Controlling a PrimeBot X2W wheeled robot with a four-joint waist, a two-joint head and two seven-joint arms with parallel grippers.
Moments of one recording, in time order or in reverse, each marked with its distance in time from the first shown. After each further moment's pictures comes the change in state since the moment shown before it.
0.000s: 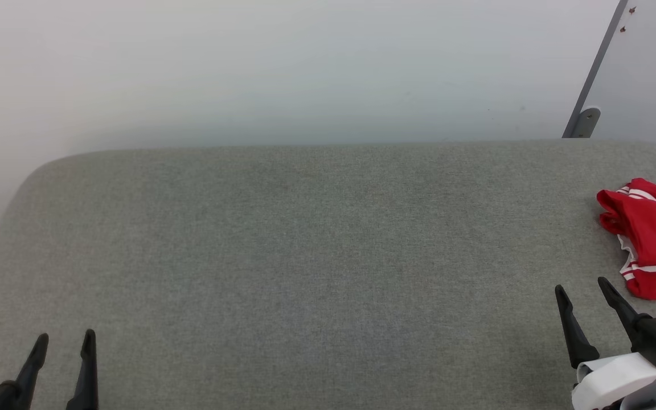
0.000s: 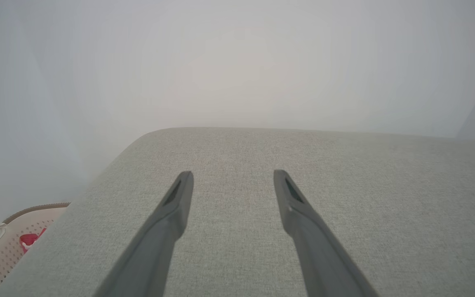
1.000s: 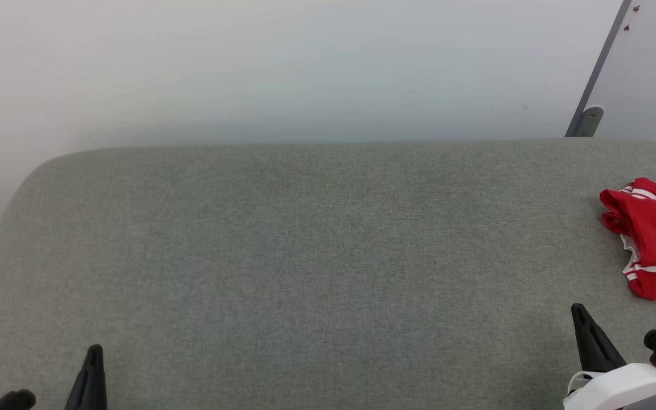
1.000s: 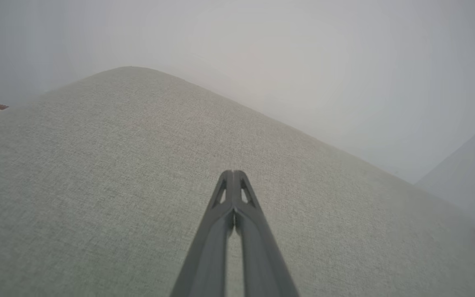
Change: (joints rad) left arm -0.016 -0.104 -0.010 0.040 -0.278 0.000 0.085; right arm 0.043 0.067 -0.036 0.012 0.287 0.000 0.087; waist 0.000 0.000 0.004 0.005
